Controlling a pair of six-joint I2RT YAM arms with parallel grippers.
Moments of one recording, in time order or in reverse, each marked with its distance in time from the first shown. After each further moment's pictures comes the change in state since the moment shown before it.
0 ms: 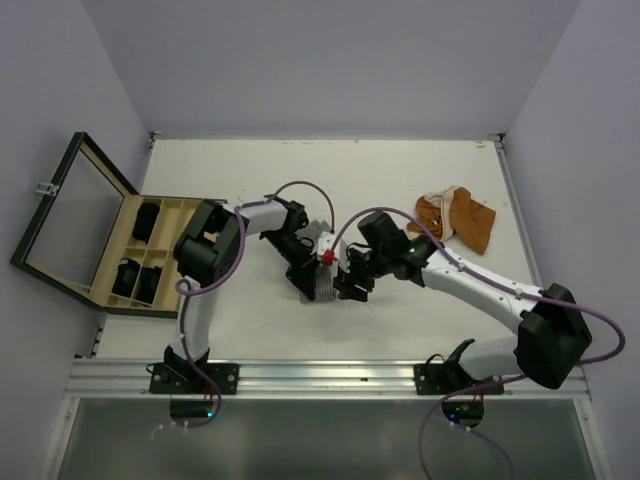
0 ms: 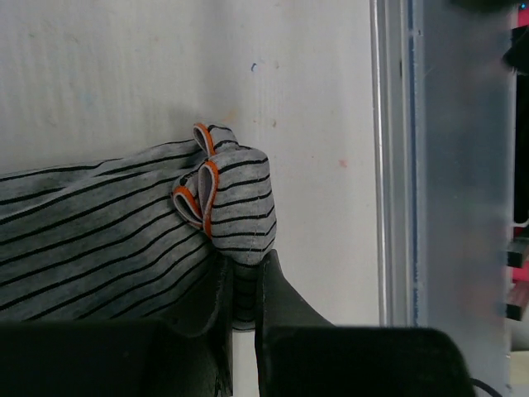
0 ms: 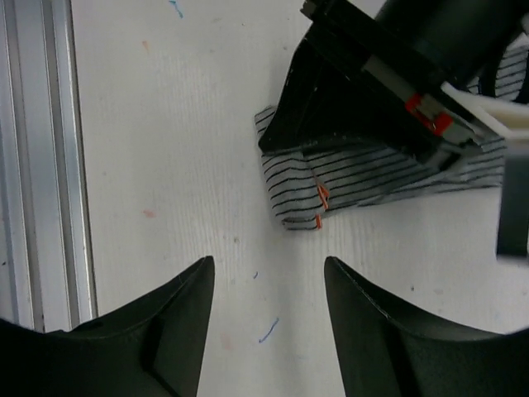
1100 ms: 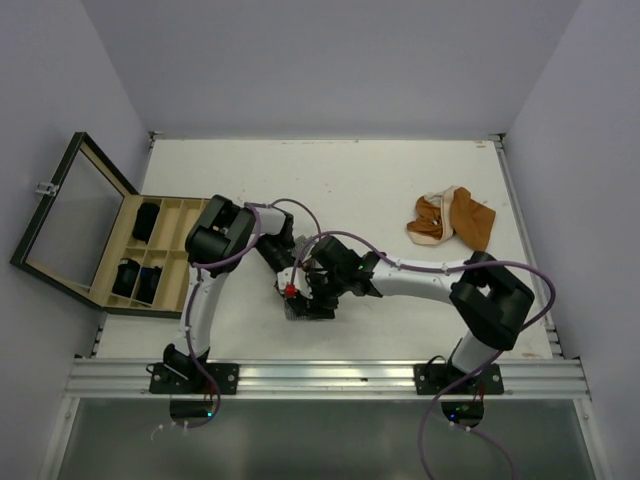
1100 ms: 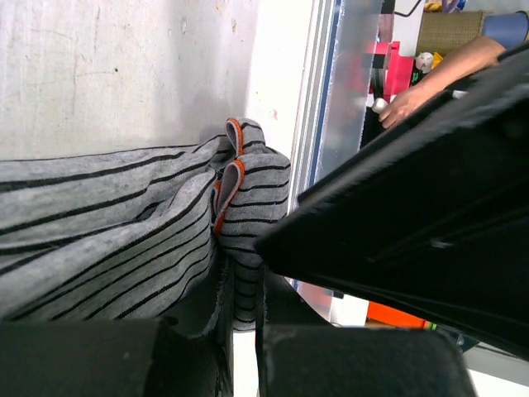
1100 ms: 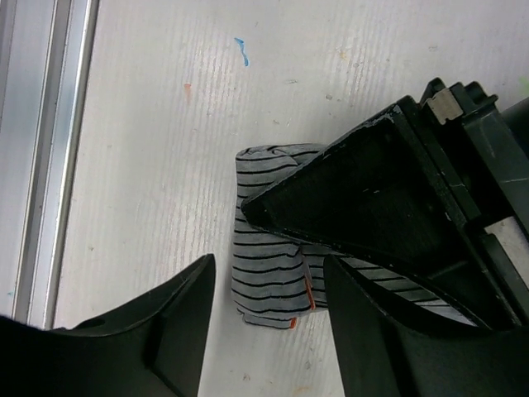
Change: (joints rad) left arm 0.055 0.175 -0.006 -0.321 0.074 -0.011; right arm 0.248 0.354 0.027 0.306 0.017 -0.058
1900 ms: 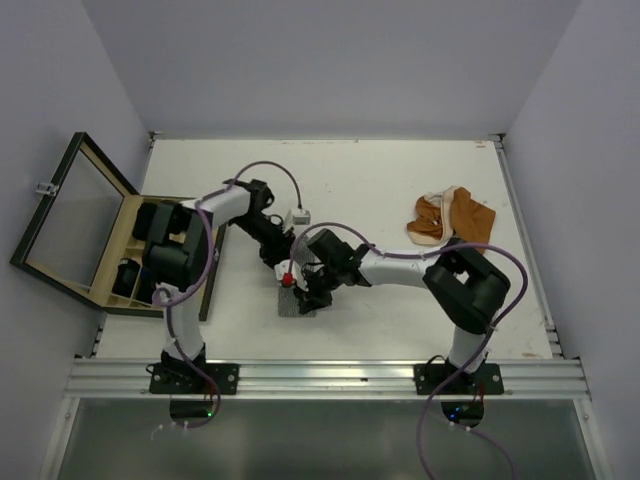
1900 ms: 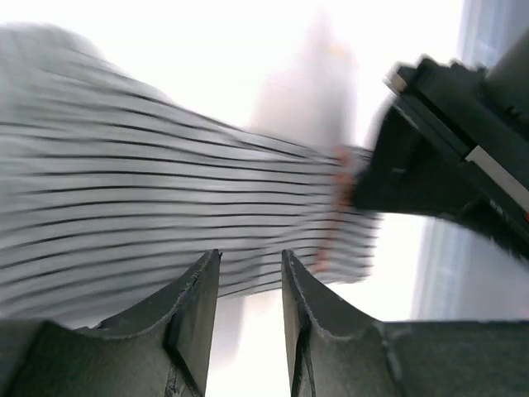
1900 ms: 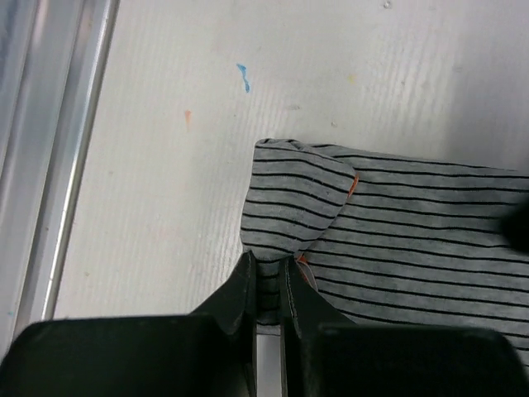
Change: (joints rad) left arm 0.121 -0.257 -0.023 0.242 -0.155 -0.034; right arm -0.052 0.154 0.058 0.037 -0.156 0.003
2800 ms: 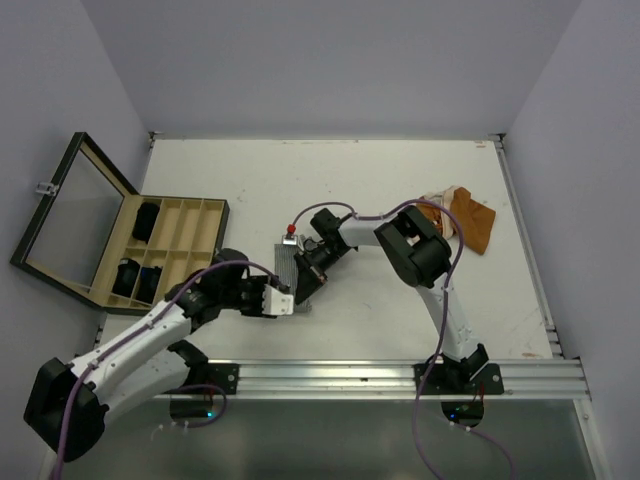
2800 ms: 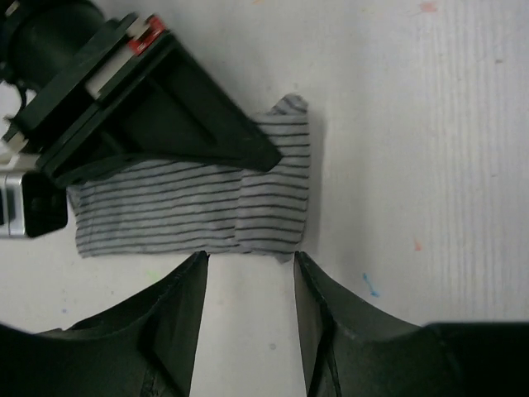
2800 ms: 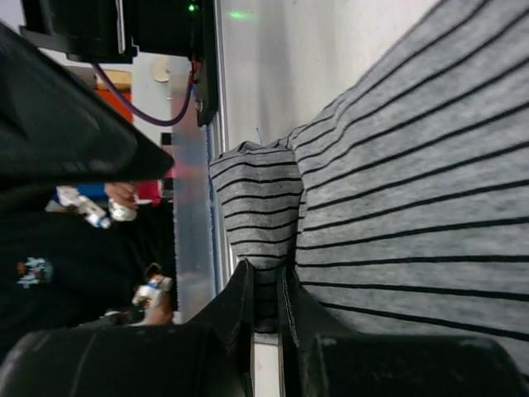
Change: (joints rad) left arm -0.209 -1.204 -0.894 0.694 -0.432 0.071; right arm -0.220 0.514 0.453 -0.355 -0.596 0.499
